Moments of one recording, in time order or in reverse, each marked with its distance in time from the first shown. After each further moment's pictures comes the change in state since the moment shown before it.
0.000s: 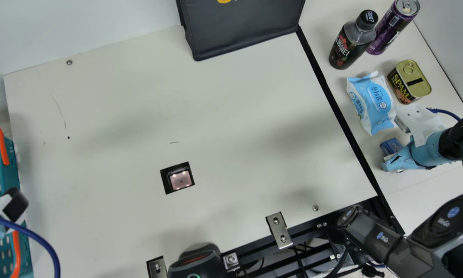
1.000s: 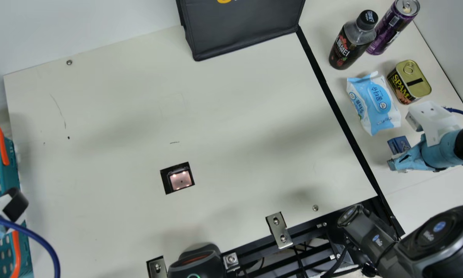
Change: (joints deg) left arm 0.0 0.0 0.0 0.0 0.0 0.0; right arm -3.5 -4.7 -3.6 2.3 9.2 -1.7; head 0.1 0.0
